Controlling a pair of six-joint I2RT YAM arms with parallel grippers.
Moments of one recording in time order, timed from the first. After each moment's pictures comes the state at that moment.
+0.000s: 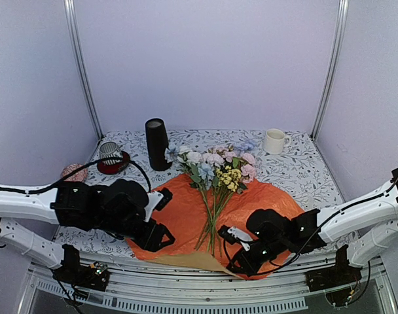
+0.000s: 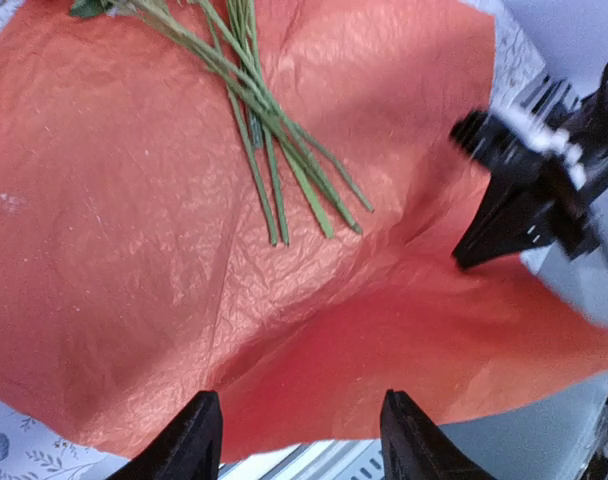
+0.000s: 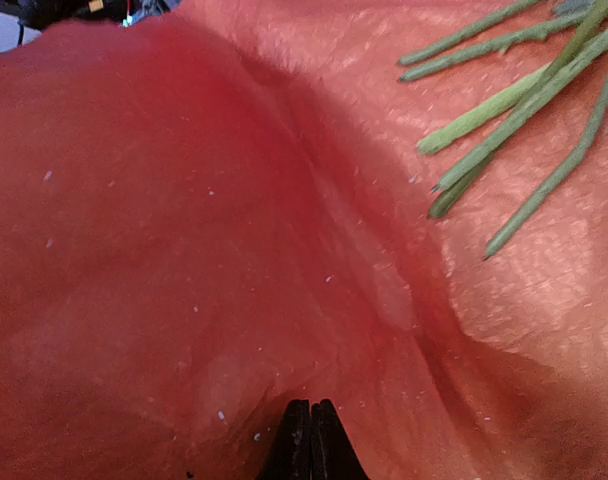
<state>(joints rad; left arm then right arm) -1.29 1.17 0.86 -0.63 -0.07 -0.67 1.26 1.38 0.60 -0.06 -0.32 0.60</state>
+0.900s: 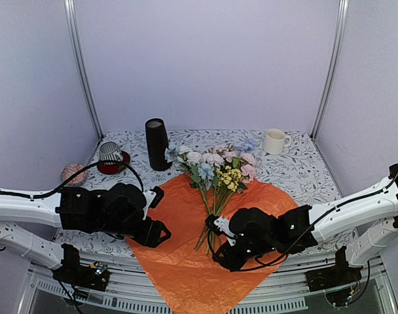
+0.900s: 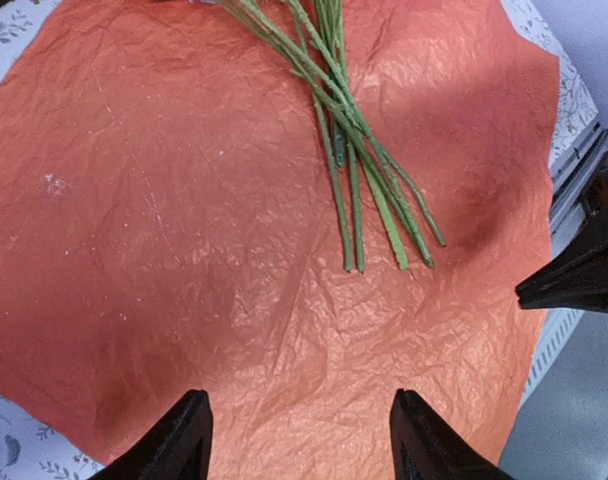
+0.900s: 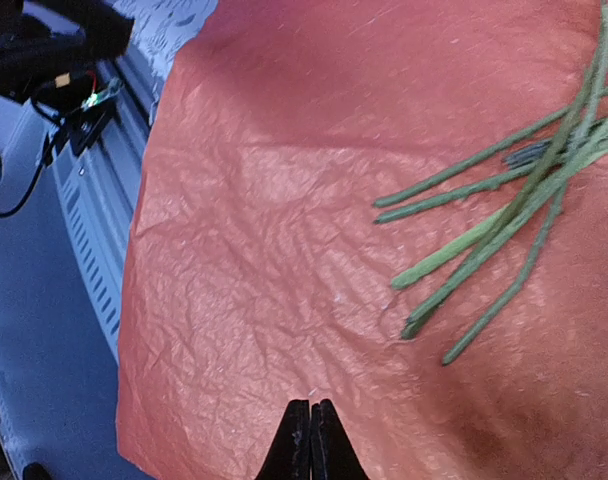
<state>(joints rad) -1.22 1.10 0.75 -0.55 -0.16 -0.72 1.37 1.49 0.81 -0.18 -0.03 0.60</state>
